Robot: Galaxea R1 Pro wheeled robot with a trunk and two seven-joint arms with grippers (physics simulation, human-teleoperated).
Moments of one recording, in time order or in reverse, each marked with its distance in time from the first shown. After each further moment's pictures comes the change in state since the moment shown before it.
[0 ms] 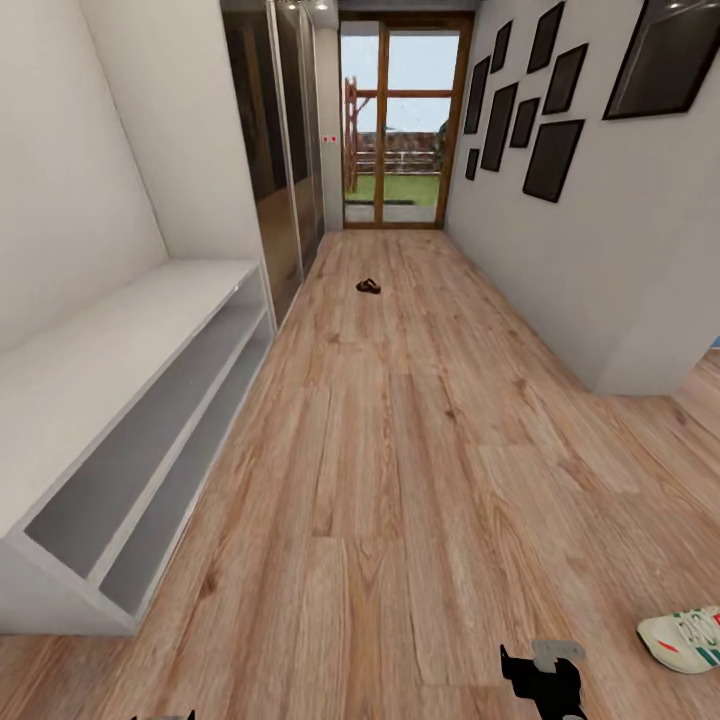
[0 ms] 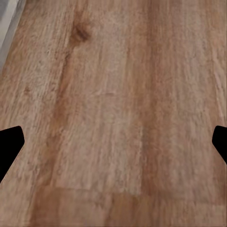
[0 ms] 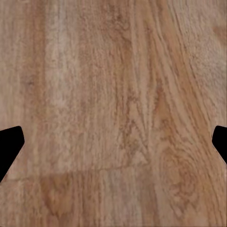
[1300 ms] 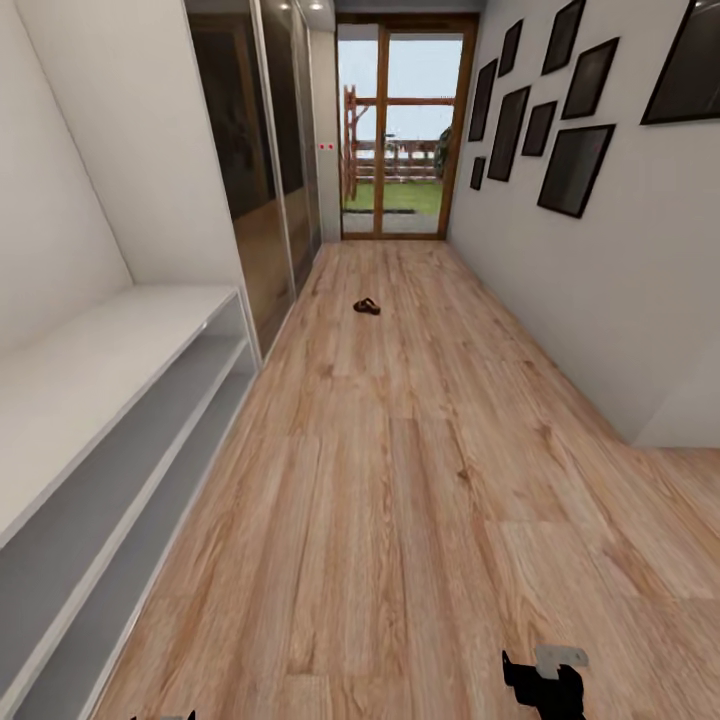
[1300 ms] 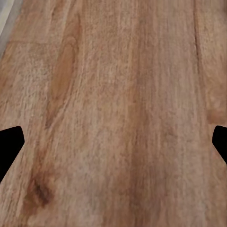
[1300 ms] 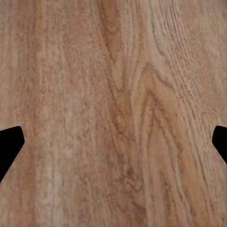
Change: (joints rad) left arm 0.000 -0.001 0.000 0.000 0.000 0.000 0.000; right arm 0.014 -0.003 0.000 -0.001 -0.001 -0.002 0.005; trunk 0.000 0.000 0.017
